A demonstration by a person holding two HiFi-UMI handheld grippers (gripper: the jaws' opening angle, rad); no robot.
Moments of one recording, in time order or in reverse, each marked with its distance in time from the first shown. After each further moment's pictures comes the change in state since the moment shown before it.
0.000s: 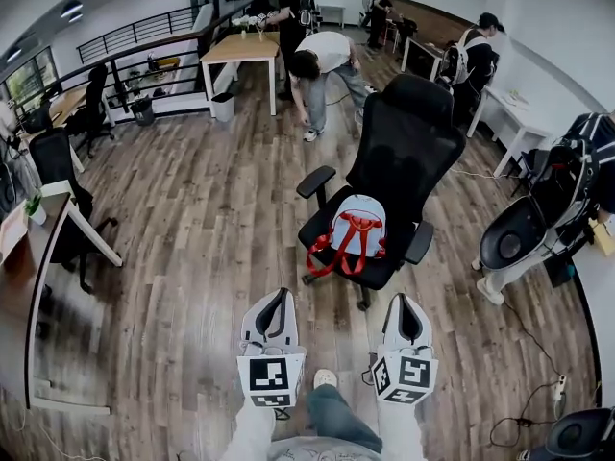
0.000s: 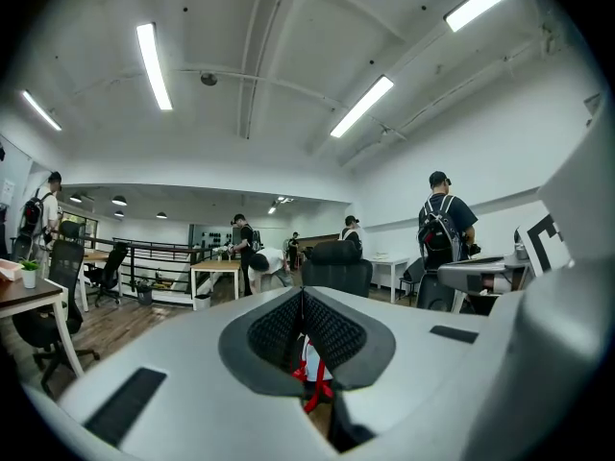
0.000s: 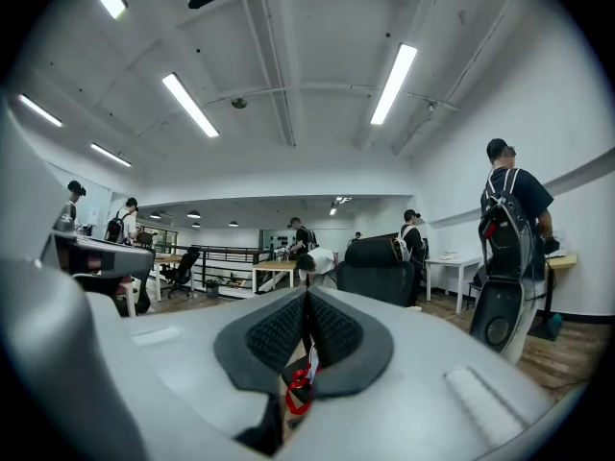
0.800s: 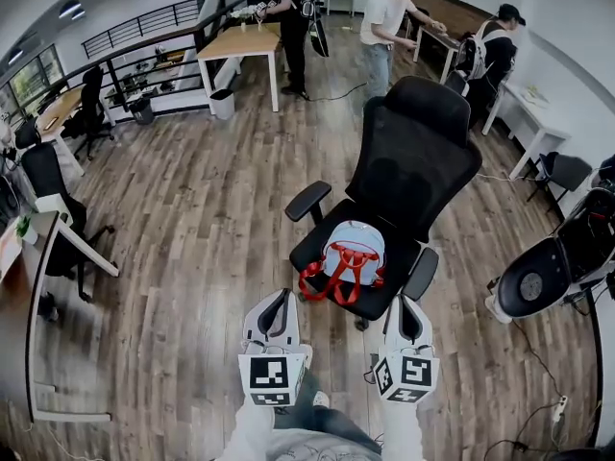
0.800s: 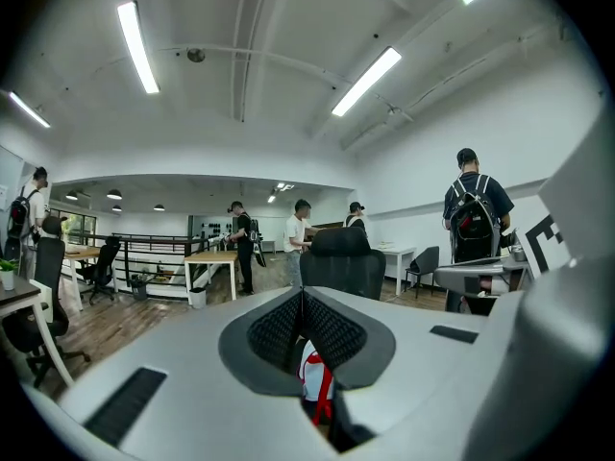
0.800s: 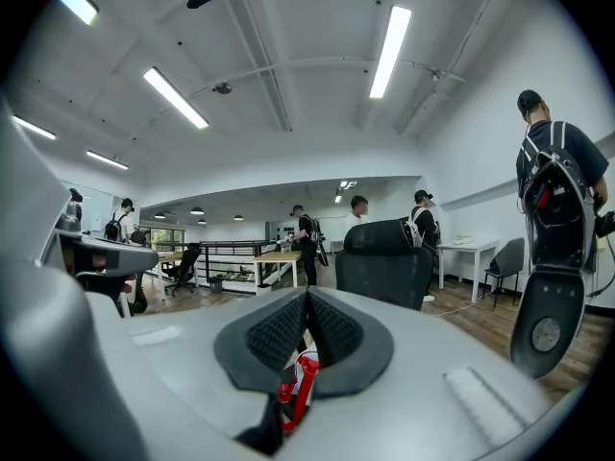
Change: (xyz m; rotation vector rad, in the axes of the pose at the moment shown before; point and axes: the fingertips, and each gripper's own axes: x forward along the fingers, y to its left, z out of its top) left arm 0.190 -0.021 -0.006 0.012 0.065 0.011; right arm 0.174 -0.085 -0.026 0.038 0.067 0.057
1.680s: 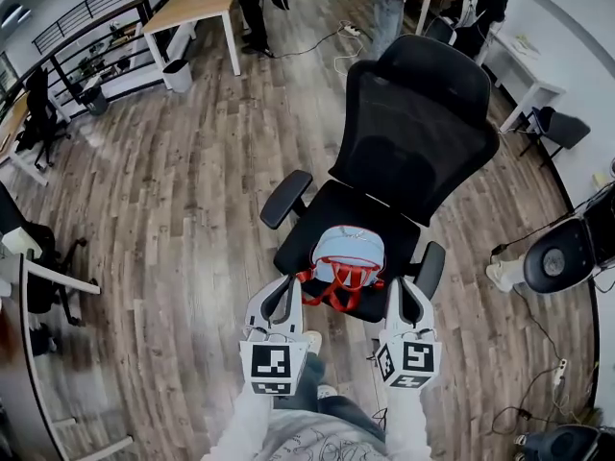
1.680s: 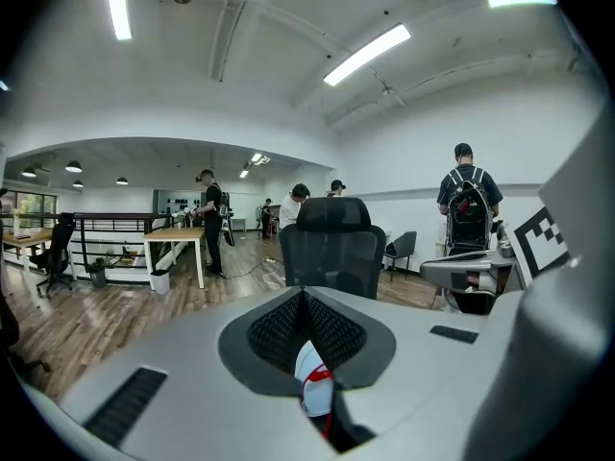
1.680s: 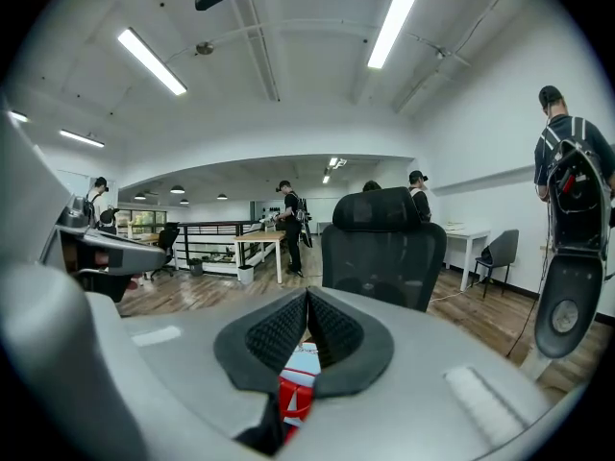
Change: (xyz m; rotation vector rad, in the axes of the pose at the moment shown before) left arm 0.206 0.028 -0.043 0.005 0.142 -0.201; right arm 0.176 -0.035 -0.049 -0.009 0.122 -0.093
